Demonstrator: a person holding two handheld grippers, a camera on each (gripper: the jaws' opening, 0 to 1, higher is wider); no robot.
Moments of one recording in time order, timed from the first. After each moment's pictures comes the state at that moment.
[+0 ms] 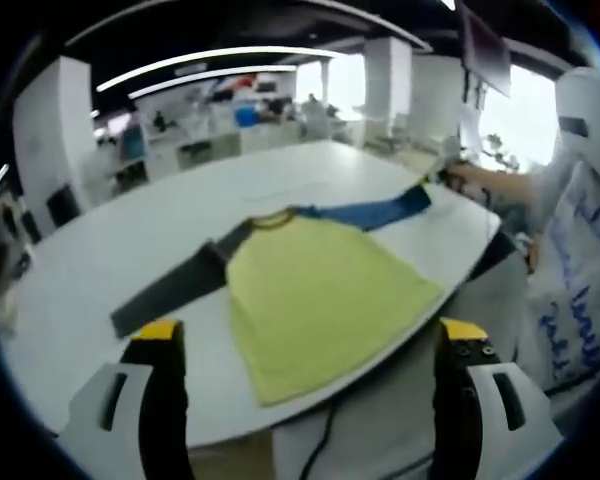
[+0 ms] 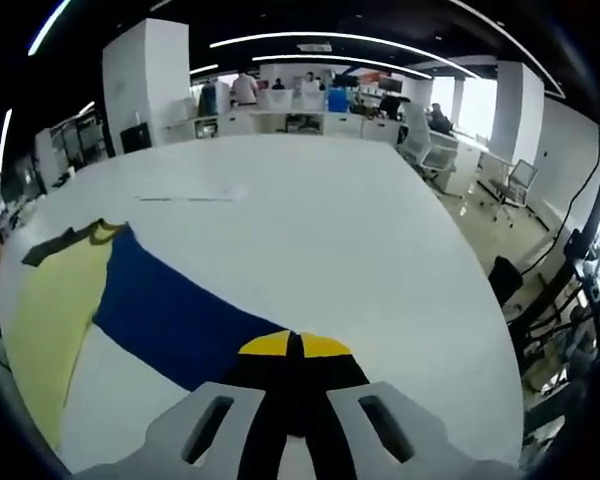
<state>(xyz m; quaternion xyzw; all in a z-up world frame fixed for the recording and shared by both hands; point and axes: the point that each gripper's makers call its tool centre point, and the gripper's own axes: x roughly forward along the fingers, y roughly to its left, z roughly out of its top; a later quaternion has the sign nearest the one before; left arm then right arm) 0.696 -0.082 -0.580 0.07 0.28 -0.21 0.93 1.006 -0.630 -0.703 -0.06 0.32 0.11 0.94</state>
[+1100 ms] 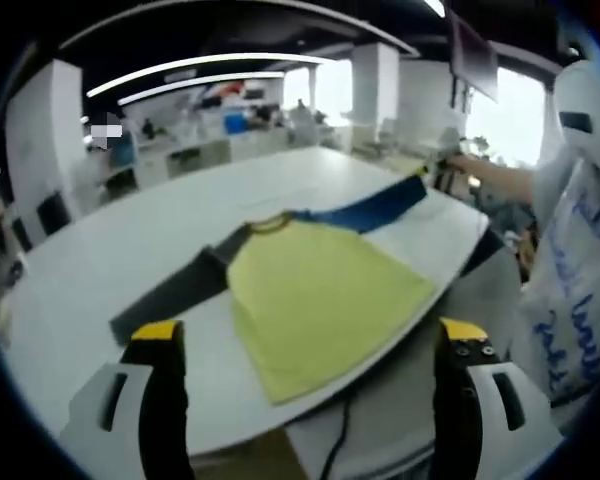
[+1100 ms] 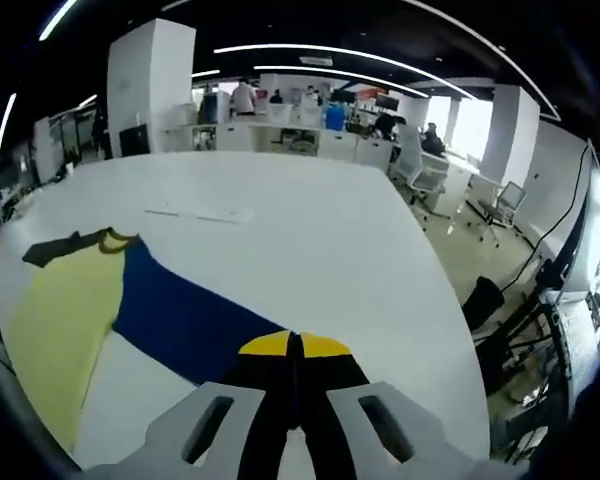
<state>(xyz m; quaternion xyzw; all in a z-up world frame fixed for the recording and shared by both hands) 0.693 -0.060 -0.578 0.07 0.26 -0.24 0.93 0.977 -0.620 -0.648 -0.09 0.30 0.09 0.95</state>
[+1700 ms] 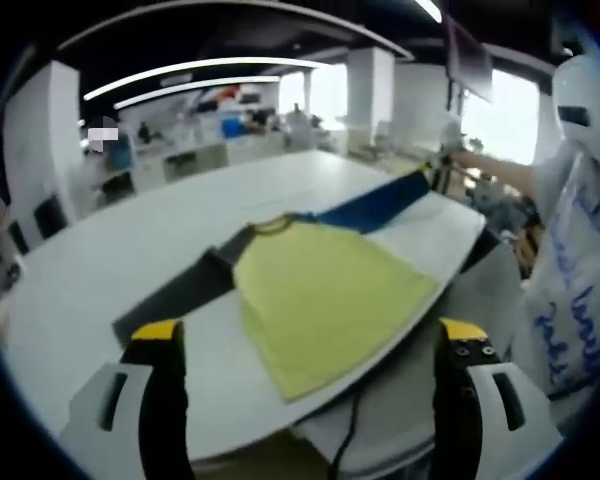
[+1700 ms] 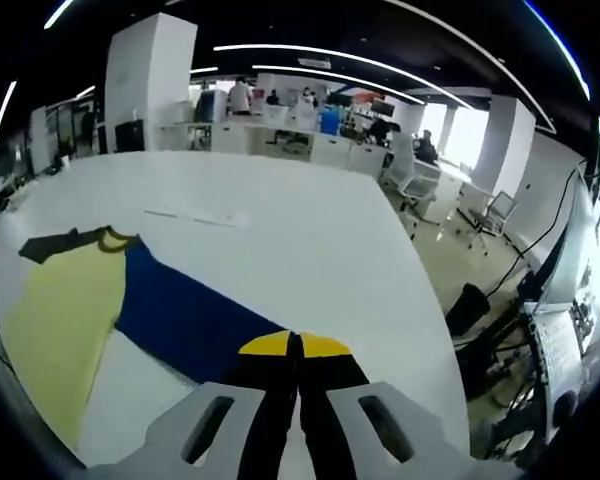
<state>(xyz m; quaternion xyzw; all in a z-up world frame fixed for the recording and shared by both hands) 0.693 -0.041 -0.582 0.07 0.26 -0.26 0.93 0.964 -0.615 -0.621 -0.12 0.29 0.07 0.95</state>
